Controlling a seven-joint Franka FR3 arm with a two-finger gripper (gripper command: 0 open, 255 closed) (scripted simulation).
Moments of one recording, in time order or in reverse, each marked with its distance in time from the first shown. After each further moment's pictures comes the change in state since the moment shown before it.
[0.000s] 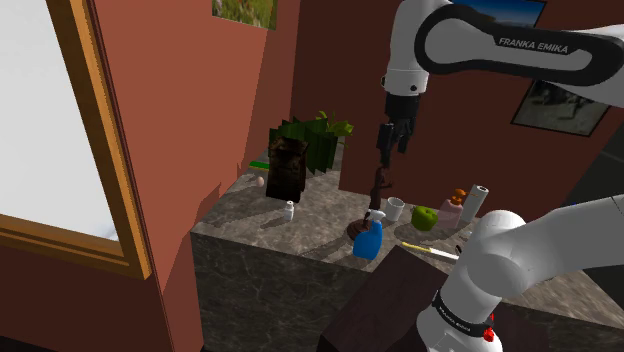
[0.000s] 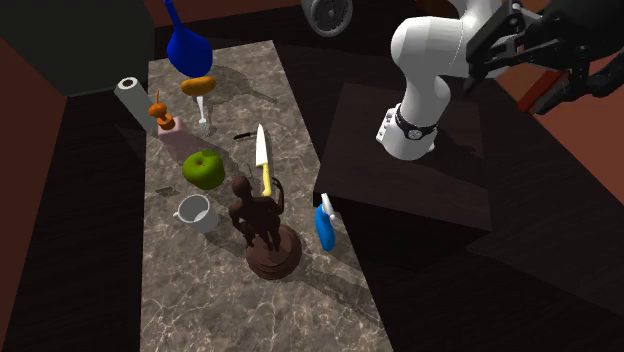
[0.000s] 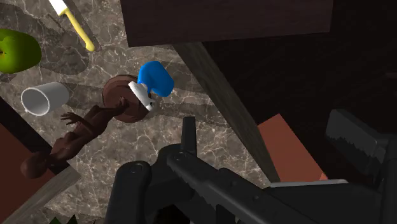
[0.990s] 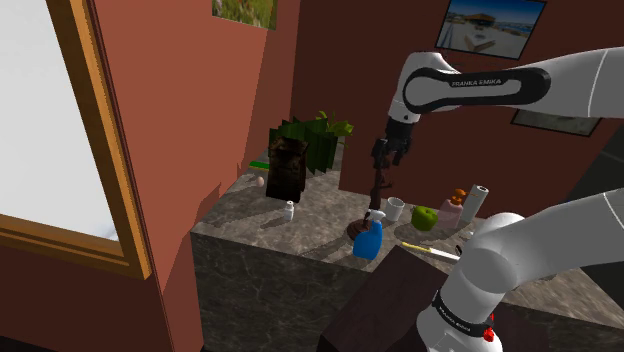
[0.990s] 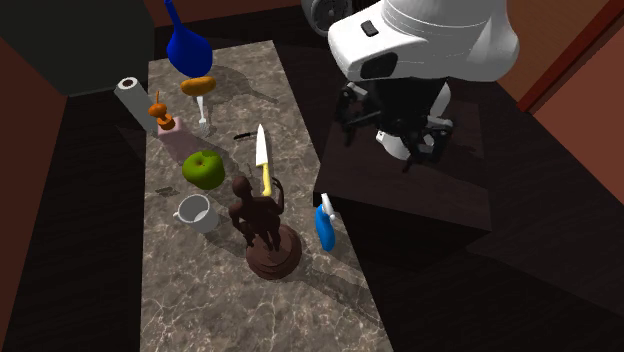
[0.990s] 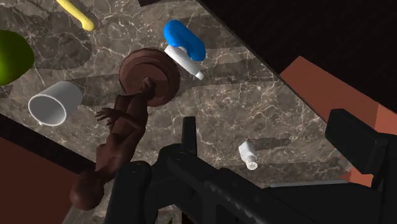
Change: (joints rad) arm -0.146 0.084 -0.239 -0.200 -0.074 0.447 -0.046
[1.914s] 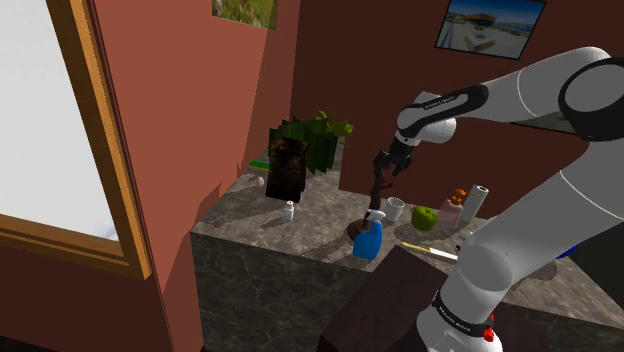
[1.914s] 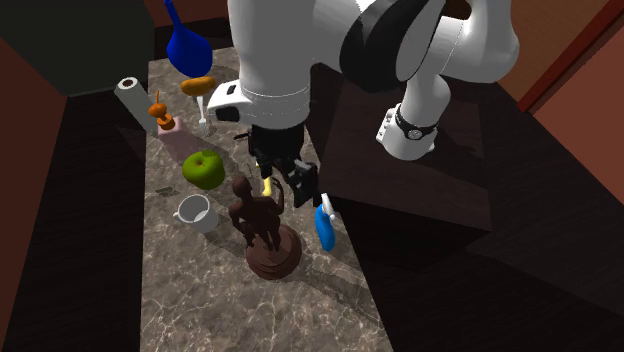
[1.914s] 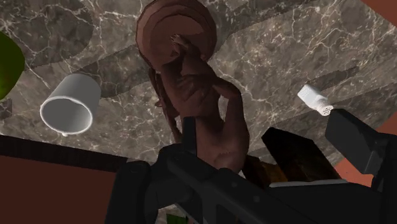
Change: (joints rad) arm -0.056 0.327 -0.296 -0.015 0.118 0.493 -0.140
